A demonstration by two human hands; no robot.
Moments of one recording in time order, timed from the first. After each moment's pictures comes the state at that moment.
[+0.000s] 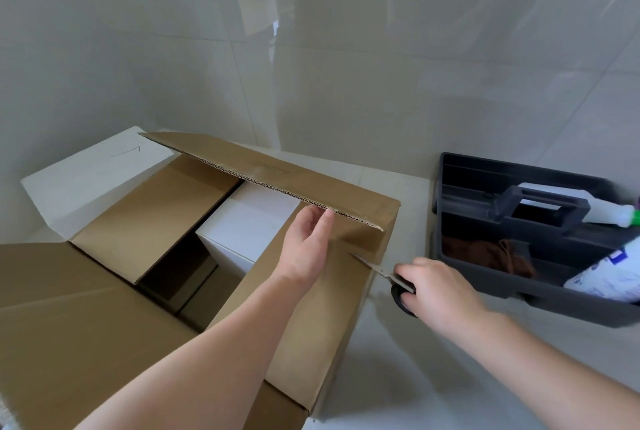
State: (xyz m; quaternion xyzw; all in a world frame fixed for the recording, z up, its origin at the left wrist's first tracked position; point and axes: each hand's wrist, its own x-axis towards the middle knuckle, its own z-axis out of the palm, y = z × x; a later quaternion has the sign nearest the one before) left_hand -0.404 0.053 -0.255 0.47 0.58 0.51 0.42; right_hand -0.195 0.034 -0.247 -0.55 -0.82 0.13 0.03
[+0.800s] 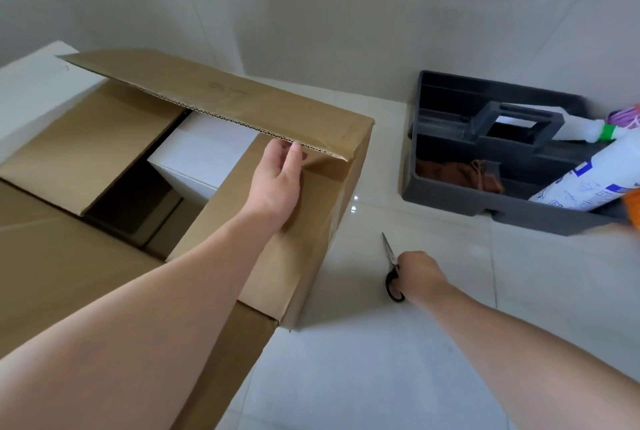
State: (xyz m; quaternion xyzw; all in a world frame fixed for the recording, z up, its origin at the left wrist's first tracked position) left_hand -0.397 0.041 -0.283 0.48 0.64 0.46 0.38; right_hand -0.160 -0.007 -0.371 -0.70 -0.64 0.25 -0.19
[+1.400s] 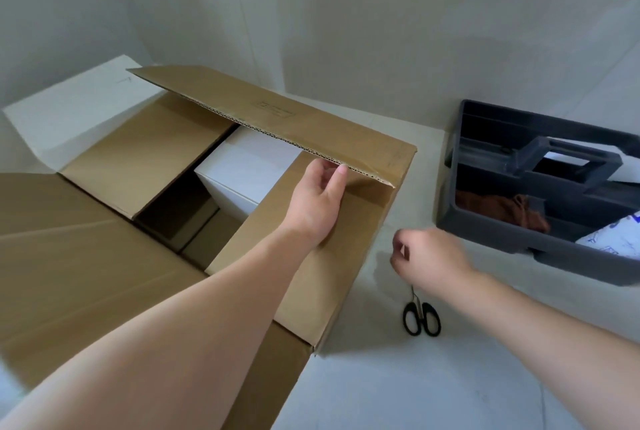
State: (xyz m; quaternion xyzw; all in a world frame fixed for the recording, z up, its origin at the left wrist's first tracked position) left_hand -0.403 0.042 -0.275 0.49 0.62 0.47 0.40; right_hand -0.206 0.030 -0.298 -0.56 -0.82 0.12 0.01
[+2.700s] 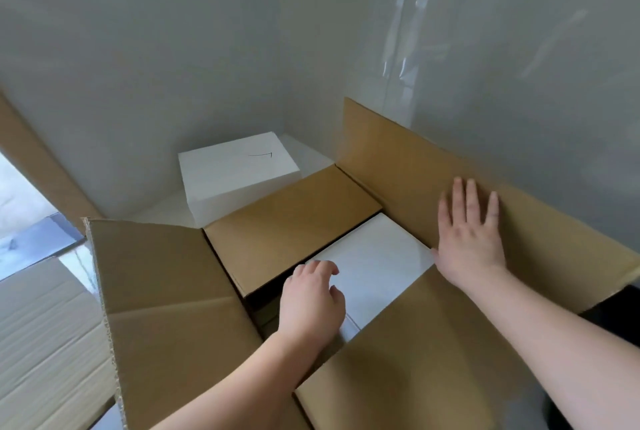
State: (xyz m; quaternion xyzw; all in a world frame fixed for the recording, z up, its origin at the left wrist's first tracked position) left_hand -0.549 0.026 -0.254 0.49 0.82 0.28 0.09; right_hand -0.379 0.219 -0.220 -0.49 -0.82 -0.28 -0.08
